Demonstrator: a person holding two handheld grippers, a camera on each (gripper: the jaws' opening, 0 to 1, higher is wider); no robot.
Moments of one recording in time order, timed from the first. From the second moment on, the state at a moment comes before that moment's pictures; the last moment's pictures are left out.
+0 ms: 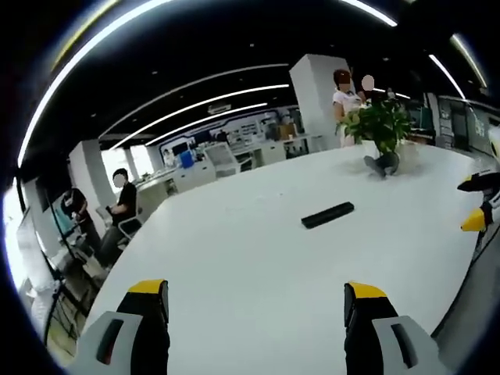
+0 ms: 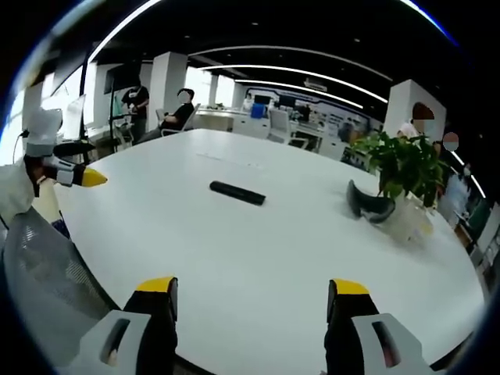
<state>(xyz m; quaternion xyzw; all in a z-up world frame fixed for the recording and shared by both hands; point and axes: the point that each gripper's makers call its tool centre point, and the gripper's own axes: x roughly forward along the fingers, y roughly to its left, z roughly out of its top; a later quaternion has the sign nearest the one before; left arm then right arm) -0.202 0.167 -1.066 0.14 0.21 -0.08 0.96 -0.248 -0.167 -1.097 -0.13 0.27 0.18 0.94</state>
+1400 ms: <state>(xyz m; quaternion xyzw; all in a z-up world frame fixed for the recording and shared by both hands) -0.037 0.041 -1.101 0.32 0.26 -0.34 0.84 -0.249 -0.168 -1.108 -0.13 0.30 0.18 0.93</state>
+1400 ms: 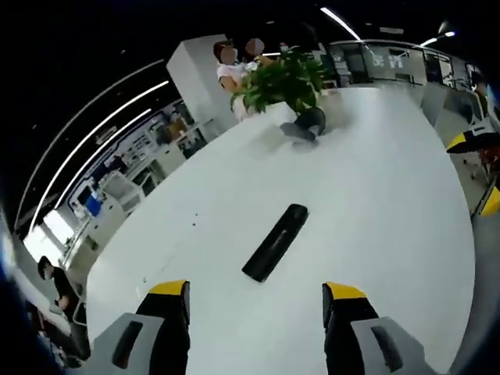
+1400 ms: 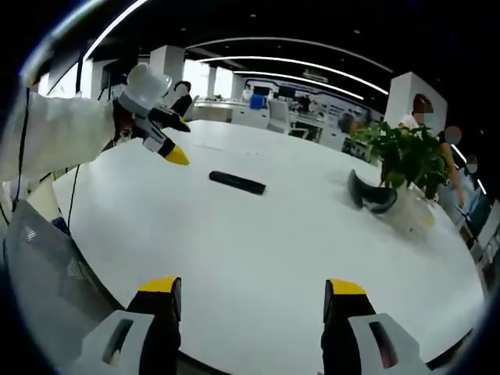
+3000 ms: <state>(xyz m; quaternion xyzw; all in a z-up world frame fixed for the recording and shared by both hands) 0.022 0.005 -1.194 0.42 0.42 -0.51 0.62 -0.254 -0.174 -1.125 -0.14 0.35 0.17 0.91</state>
